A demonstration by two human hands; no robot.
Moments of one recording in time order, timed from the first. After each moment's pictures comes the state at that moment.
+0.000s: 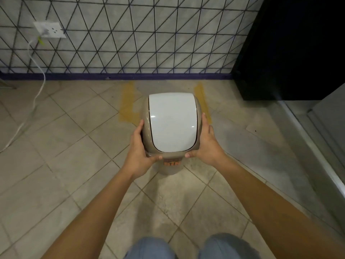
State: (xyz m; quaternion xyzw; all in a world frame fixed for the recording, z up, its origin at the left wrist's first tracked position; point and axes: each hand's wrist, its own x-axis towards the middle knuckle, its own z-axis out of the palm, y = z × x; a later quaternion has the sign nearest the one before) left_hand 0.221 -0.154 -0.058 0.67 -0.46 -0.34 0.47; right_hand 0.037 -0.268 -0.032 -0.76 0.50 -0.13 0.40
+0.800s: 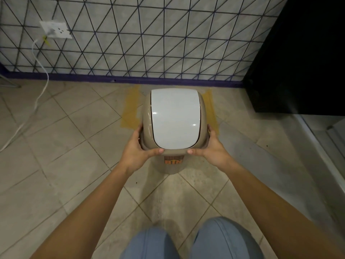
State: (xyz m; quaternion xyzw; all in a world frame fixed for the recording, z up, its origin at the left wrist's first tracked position) left_hand 0.251 -0.204 -0.068 0.68 -0.36 -0.38 0.52; right_hand 0.045 -0.330 -0.060 -0.65 0.44 -0.19 0.59
